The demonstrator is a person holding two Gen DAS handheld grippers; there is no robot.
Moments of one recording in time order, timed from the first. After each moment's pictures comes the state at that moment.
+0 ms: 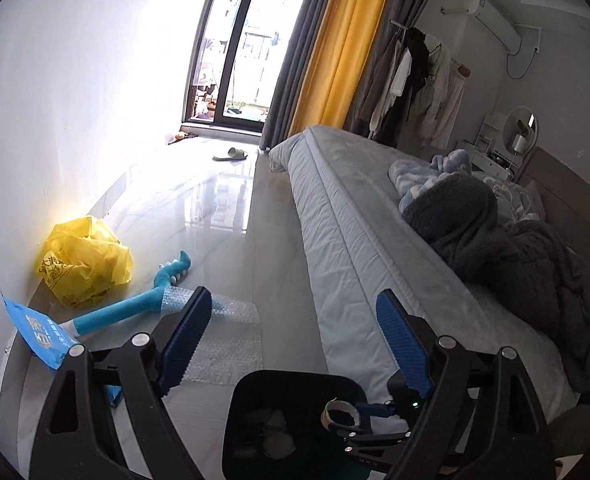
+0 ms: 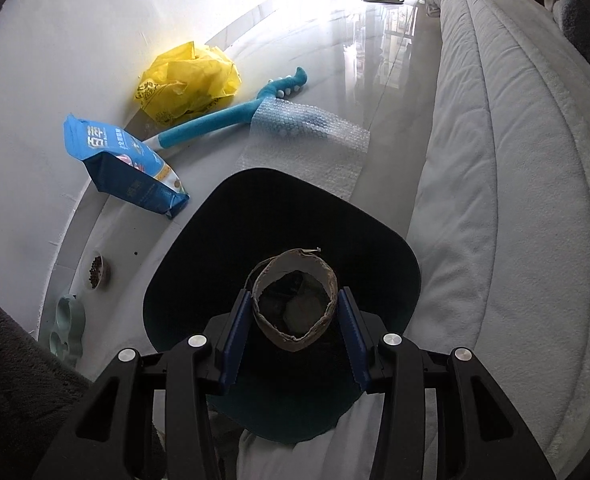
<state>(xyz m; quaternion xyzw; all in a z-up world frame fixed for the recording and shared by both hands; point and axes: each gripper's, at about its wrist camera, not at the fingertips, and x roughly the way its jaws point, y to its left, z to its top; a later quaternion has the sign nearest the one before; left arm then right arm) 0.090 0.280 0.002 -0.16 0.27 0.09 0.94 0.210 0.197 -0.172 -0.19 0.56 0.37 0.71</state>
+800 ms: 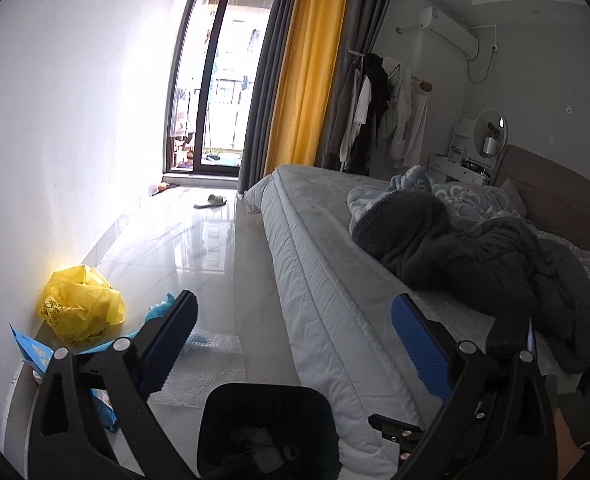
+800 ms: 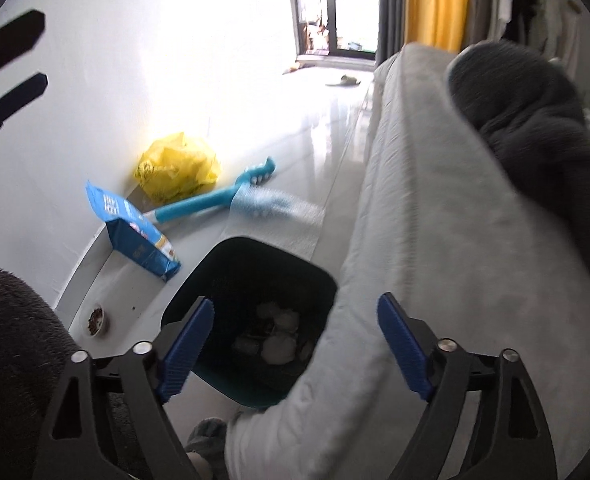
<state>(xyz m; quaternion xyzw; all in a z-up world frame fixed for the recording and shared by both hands) 0.049 0.193 0.041 -0.10 0.20 0.07 0.97 0.159 0.079 -0.042 -0.13 0.41 0.35 0.83</state>
